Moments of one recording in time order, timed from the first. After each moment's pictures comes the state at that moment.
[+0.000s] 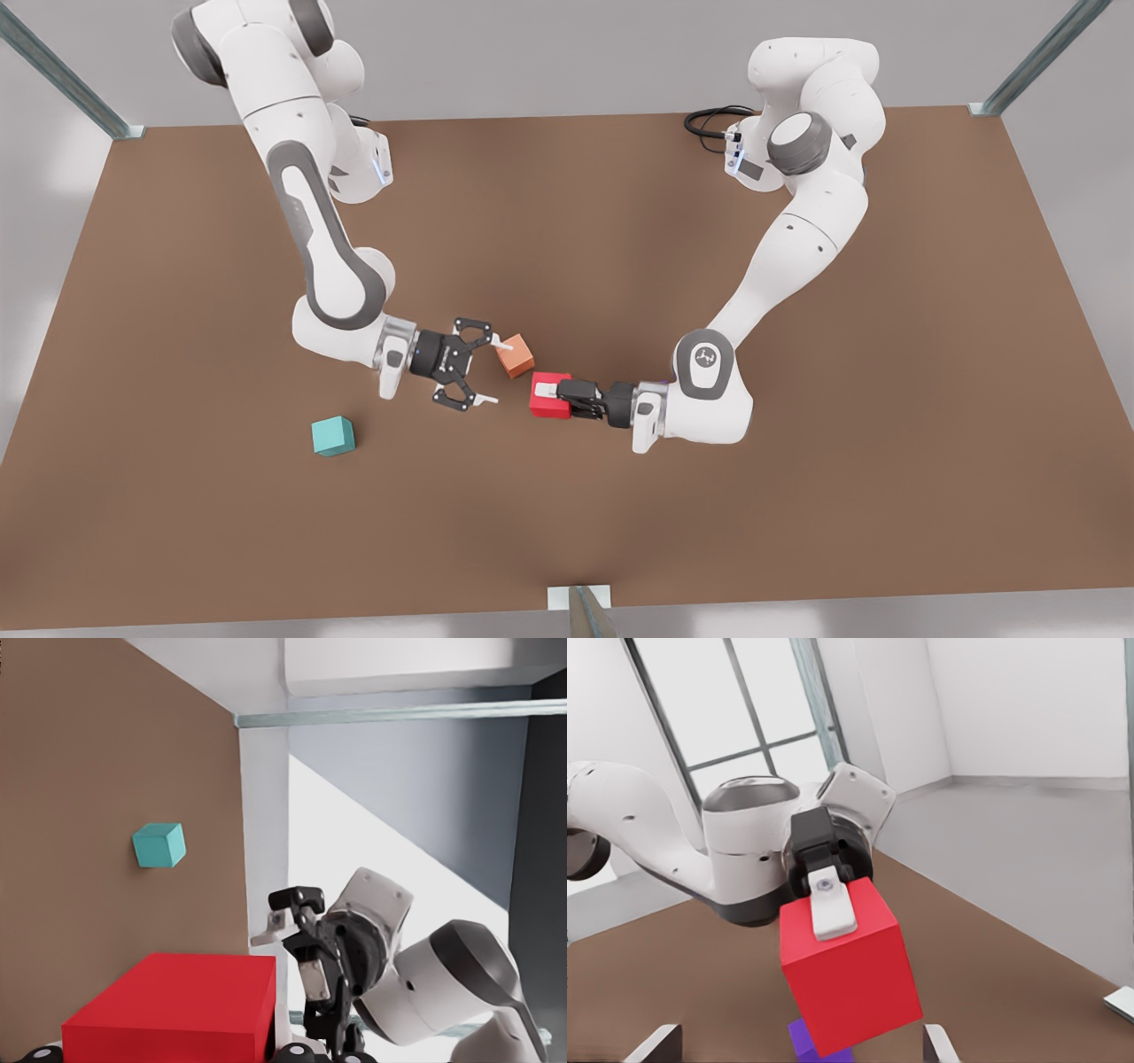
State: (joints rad) left arm -0.07 1.18 -0.84 -0.98 -0.80 2.16 0.27; right arm 0.42 0.38 -0.03 -1.84 1.71 2.22 -1.90
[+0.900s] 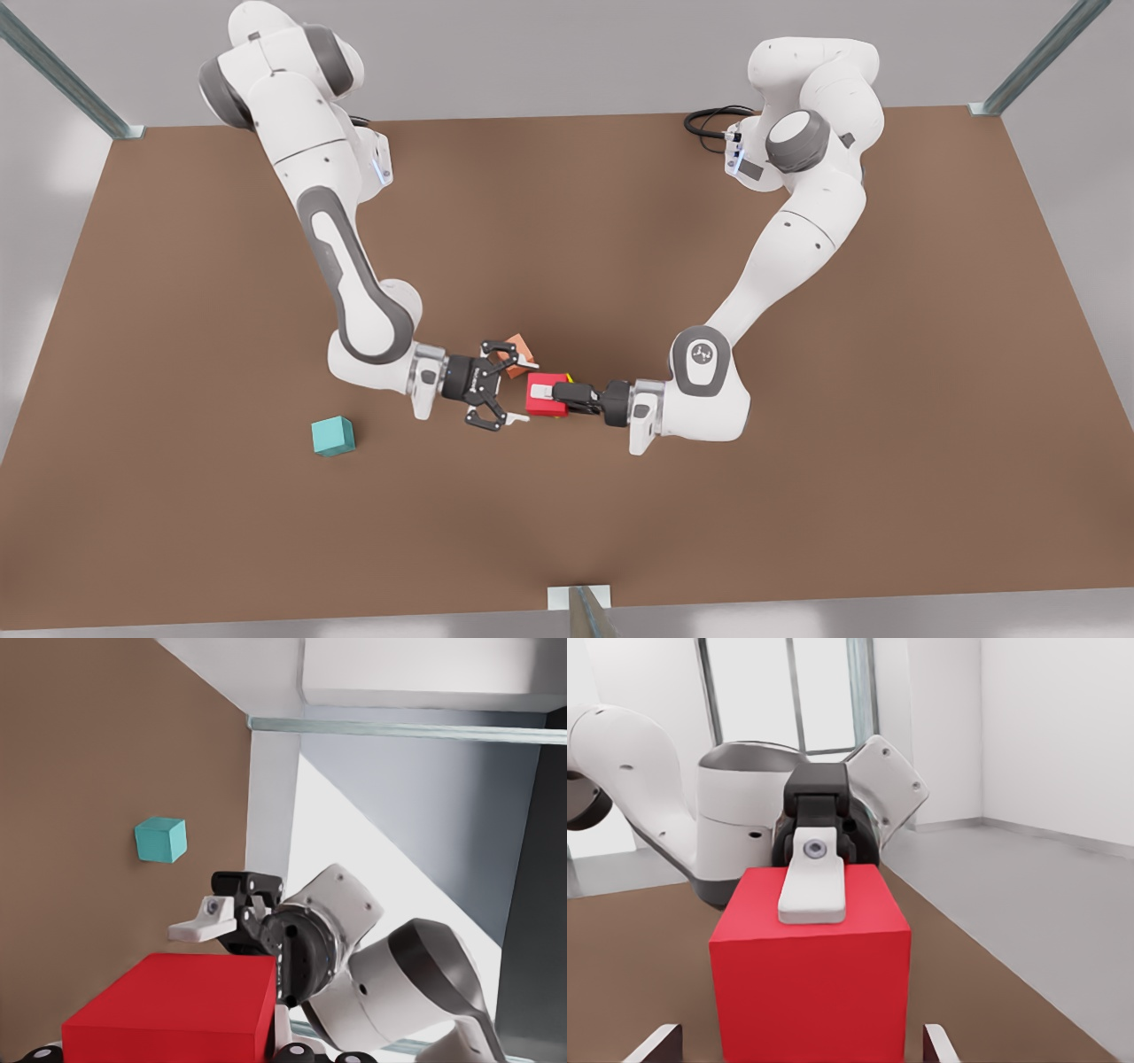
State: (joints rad) left arm -0.08 1.17 -0.84 -0.97 -0.80 2.18 0.16; right arm 0.41 0.58 0.02 -1.66 1.76 2.19 -2.13
